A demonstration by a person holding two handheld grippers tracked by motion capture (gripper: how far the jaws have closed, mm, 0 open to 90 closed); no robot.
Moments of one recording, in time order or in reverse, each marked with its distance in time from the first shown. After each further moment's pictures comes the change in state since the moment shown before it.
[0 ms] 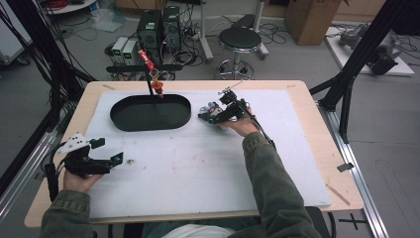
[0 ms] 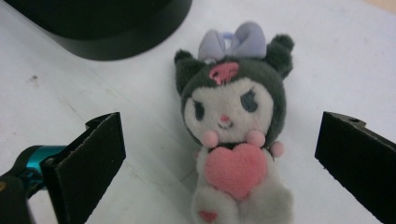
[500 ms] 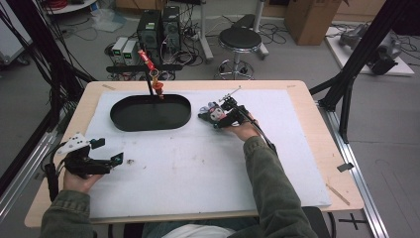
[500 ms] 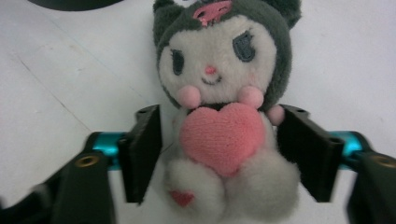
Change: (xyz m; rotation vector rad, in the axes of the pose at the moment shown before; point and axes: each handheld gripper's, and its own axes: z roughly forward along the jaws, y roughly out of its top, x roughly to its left) left arm 0.000 0.000 0.000 0.005 0.000 0.001; right arm -0.007 -0.017 0.017 0.068 -0.030 -0.043
